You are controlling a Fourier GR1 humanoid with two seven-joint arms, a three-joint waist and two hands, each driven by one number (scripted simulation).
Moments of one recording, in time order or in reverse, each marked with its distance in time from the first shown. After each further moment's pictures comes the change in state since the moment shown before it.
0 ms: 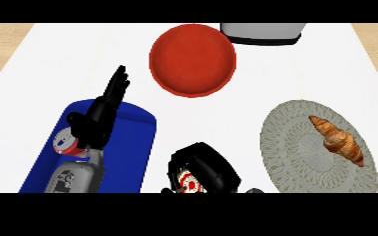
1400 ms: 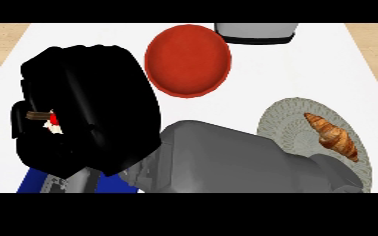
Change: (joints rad) left arm 0.012 -0.003 0.023 -0.038 -0.009 0.007 0.033; right arm -1.031 0.016 -0.001 0.027 -0.057 -0.465 0.784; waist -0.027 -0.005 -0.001
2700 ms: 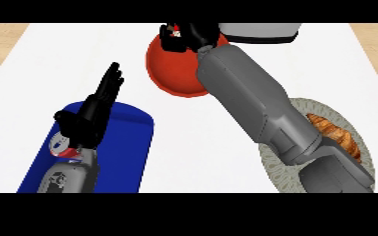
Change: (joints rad) left arm -0.010 0.002 0.010 -0.017 0.001 -0.024 0.012; right arm -0.086 -0.030 -0.222 0.958 0.135 -0.028 -0.571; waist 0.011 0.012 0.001
